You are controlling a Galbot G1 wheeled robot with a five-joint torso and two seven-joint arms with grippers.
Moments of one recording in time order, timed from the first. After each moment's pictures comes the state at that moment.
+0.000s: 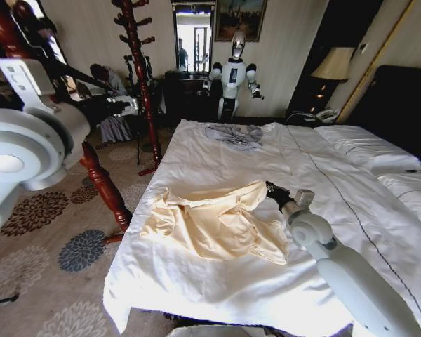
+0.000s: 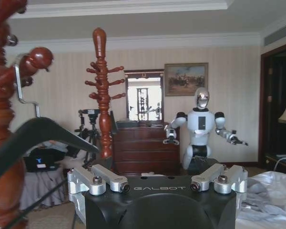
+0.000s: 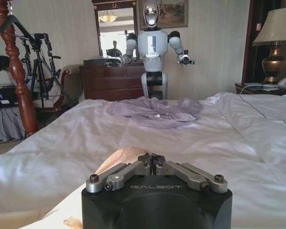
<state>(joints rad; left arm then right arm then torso) 0.04 -0.37 -0.15 -2.23 -1.78 0.64 -0.91 -1.04 0.80 0.37 2.02 0.93 -0.37 0.45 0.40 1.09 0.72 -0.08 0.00</state>
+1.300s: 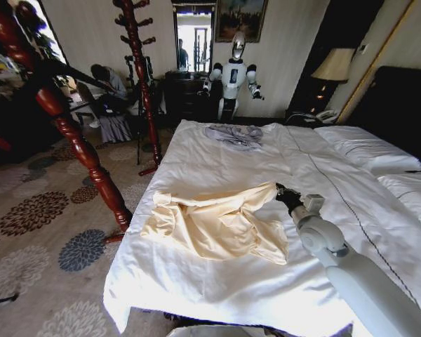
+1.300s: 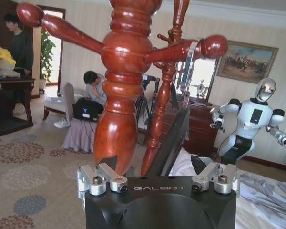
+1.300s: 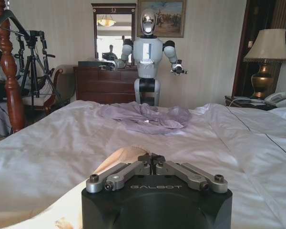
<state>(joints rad) 0.39 -0.18 -0.60 -1.93 -2.02 0.74 -0.80 -1.11 0.79 0.43 2.03 0.84 -0.35 0.42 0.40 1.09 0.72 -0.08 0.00</state>
